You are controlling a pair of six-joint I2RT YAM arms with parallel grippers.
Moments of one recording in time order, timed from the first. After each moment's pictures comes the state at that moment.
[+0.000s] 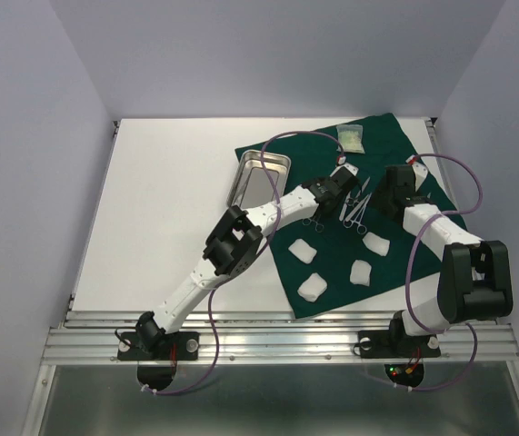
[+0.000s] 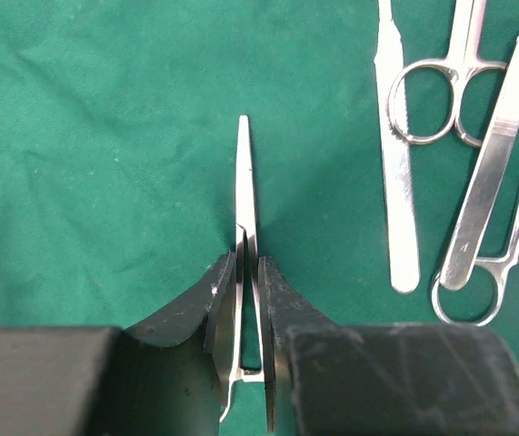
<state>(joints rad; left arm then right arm) -0.94 2.56 2.29 -0.66 -0.32 -0.27 0.06 1.47 0.87 -0.22 0.37 0.51</state>
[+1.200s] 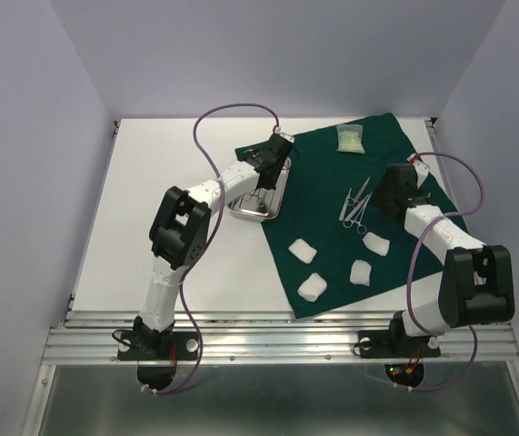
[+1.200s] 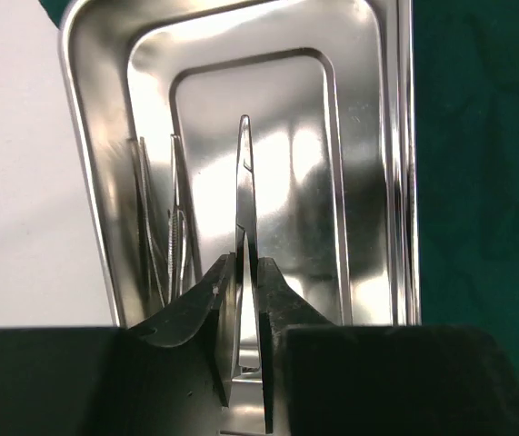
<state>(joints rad) -0.66 2.15 1.81 -0.56 -0.36 -0.10 0.06 1.44 0.87 -0.22 0.36 0.50</state>
